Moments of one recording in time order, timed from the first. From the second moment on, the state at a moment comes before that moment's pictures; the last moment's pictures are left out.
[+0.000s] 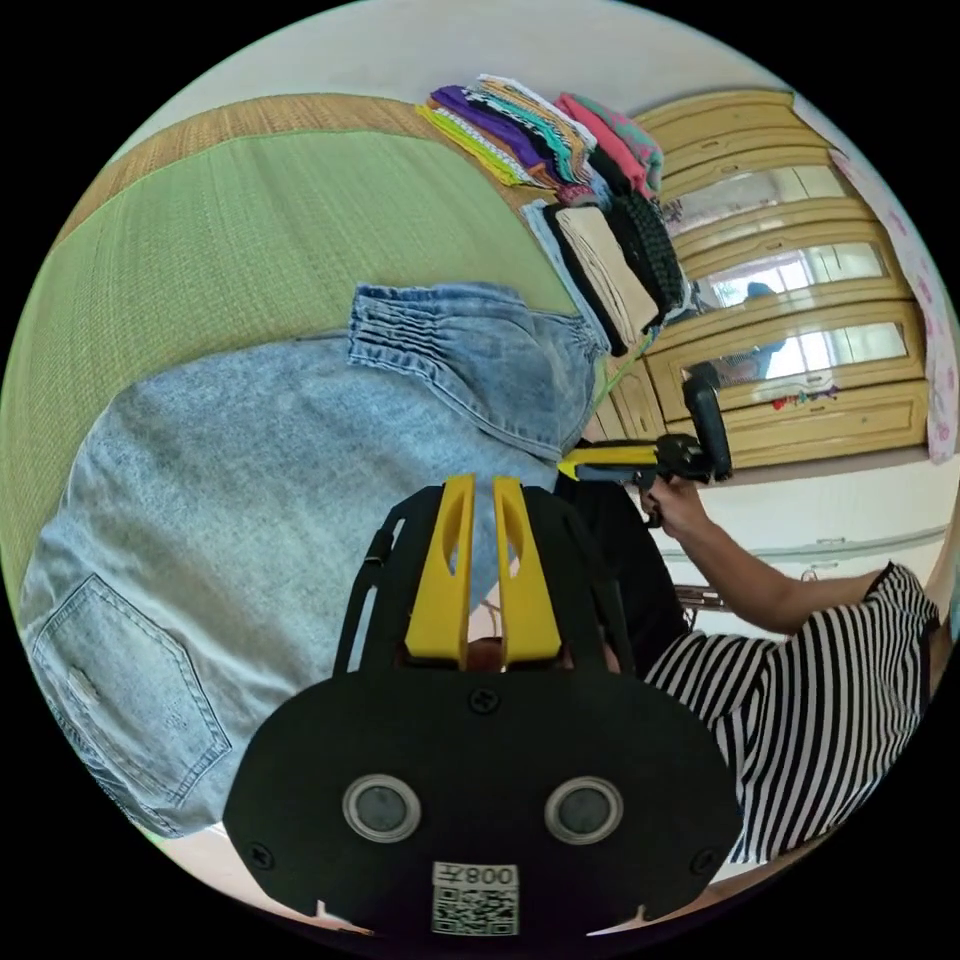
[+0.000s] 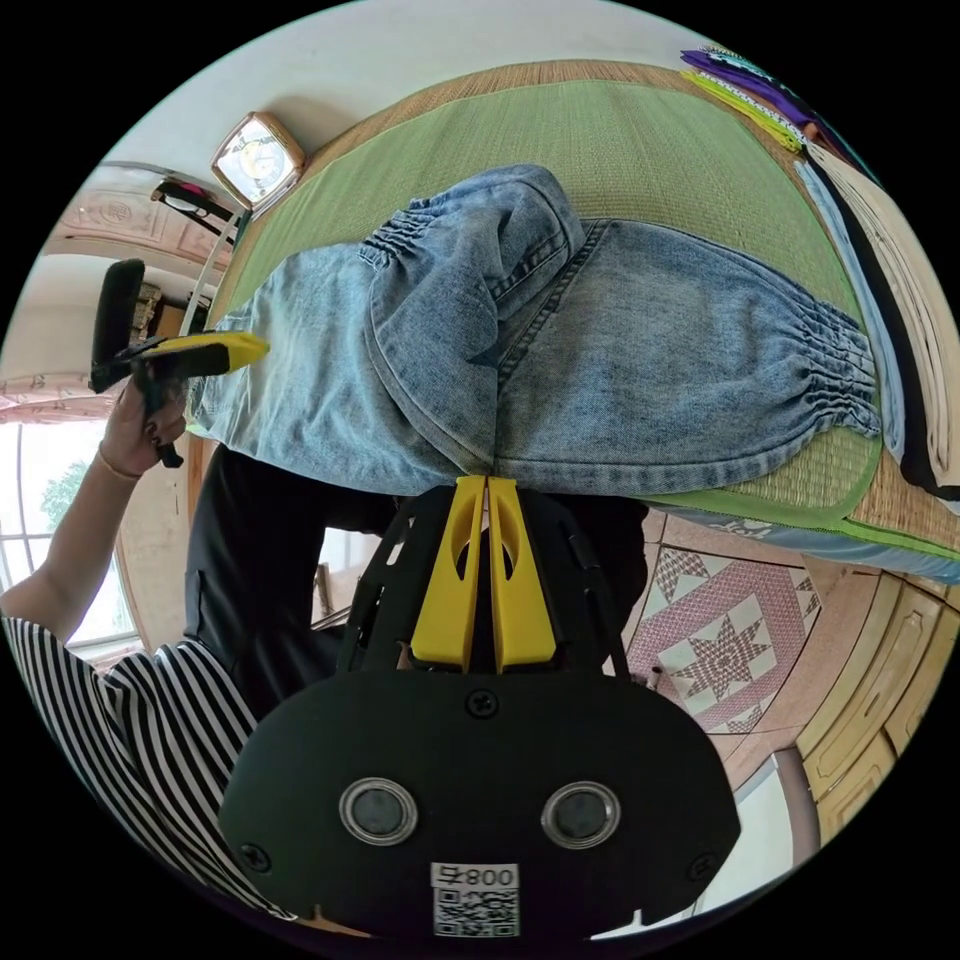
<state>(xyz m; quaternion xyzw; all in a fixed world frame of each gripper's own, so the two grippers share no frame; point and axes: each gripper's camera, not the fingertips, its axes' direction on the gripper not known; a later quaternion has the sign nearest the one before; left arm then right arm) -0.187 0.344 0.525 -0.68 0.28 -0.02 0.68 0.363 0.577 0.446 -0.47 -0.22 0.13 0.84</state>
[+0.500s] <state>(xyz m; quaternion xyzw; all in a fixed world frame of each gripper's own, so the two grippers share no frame) -0.240 0.392 0.612 -0.67 0.21 -0.22 0.68 0.381 0.604 0.434 -0.46 -0.26 0.15 0.84</state>
